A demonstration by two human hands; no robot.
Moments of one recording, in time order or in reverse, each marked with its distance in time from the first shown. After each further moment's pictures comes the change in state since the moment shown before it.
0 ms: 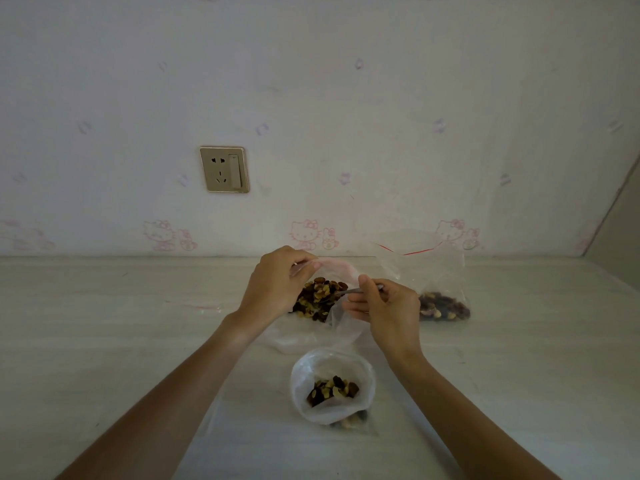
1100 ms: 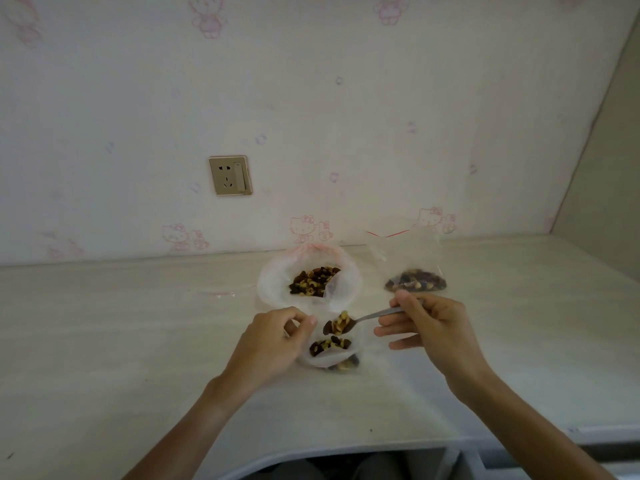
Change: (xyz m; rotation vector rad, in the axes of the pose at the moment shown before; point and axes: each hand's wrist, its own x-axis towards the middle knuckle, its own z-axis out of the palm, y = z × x) left_hand -0.133 0.038 -0.030 0.037 -0.223 -0.203; right_hand -0.093 -0.049 -0.089 0.041 -0.175 0.095
